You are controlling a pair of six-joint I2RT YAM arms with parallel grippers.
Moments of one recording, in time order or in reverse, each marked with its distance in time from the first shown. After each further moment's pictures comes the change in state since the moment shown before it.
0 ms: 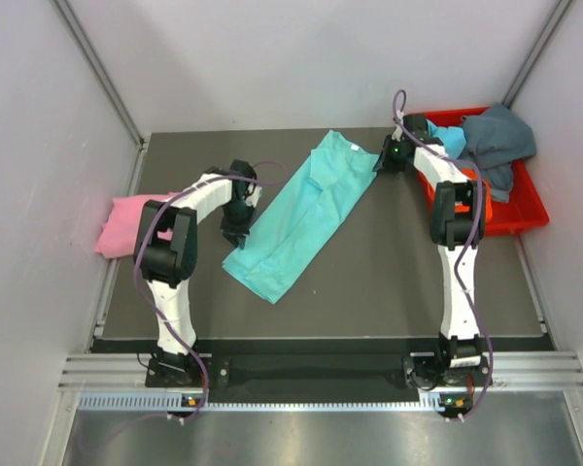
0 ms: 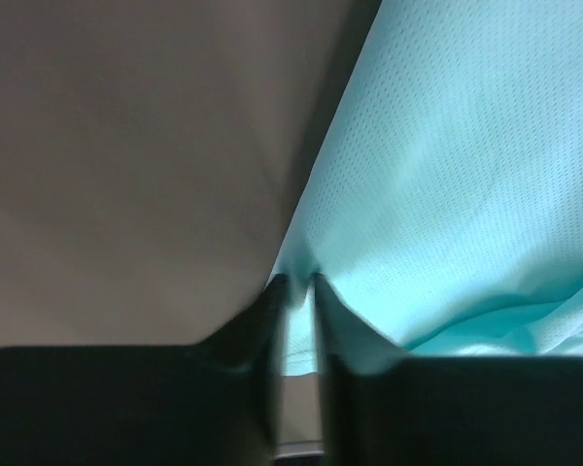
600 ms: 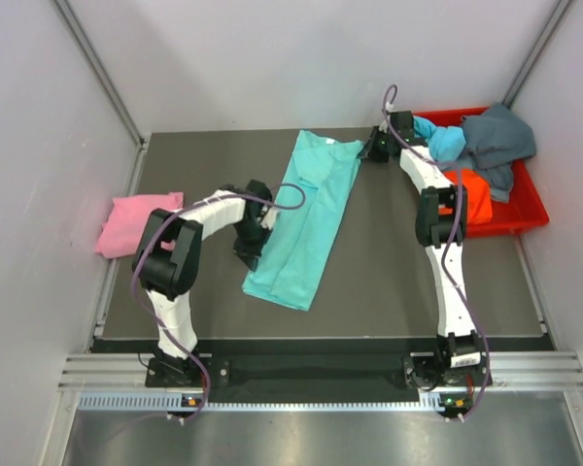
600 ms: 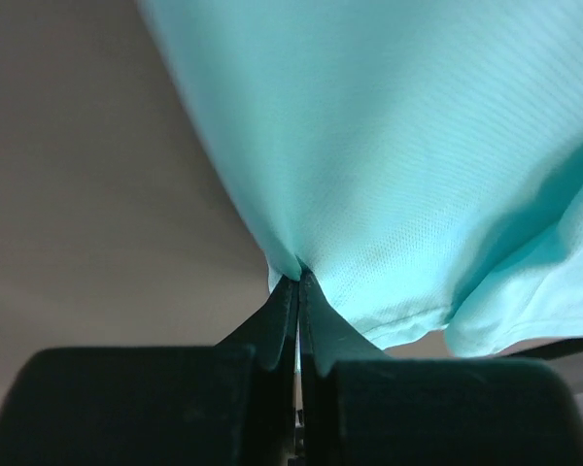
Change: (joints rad) left arm -0.116 -0.091 -0.184 0.029 0.116 0.000; right arm 0.050 0.205 0.286 0.090 -0.044 0.118
